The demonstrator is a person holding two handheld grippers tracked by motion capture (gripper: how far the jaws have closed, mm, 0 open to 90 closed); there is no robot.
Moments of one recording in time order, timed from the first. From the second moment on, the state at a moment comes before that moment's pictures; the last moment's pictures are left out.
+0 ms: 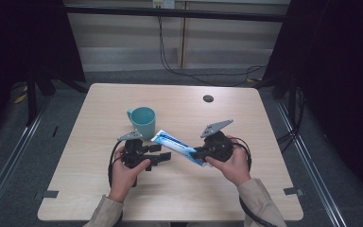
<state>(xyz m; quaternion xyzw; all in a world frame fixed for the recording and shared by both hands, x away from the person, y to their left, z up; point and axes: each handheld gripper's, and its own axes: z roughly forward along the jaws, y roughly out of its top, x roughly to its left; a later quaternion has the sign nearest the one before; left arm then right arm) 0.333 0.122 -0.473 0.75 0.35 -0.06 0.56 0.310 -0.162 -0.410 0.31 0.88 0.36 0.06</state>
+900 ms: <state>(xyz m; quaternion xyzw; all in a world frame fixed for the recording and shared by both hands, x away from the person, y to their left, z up) 0.338 0.123 -0.466 0.71 0.39 -0.08 0.58 0.306 -0.150 -0.402 0.28 0.88 0.38 0.07</state>
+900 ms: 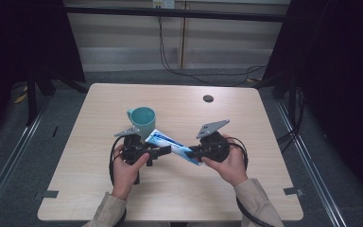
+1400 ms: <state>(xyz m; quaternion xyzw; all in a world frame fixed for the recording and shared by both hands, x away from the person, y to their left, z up) 0.343 0.124 -0.461 0.68 0.41 -0.11 0.59 0.305 -0.146 -0.404 0.27 0.88 0.39 0.08</state>
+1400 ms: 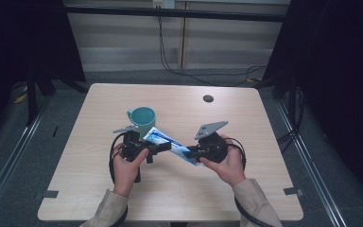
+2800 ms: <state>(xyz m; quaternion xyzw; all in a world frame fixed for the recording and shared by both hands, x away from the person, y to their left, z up) 0.334 0.143 -0.436 0.63 0.47 -0.10 0.61 0.296 -0.107 -0.428 0.25 0.88 0.38 0.10</state>
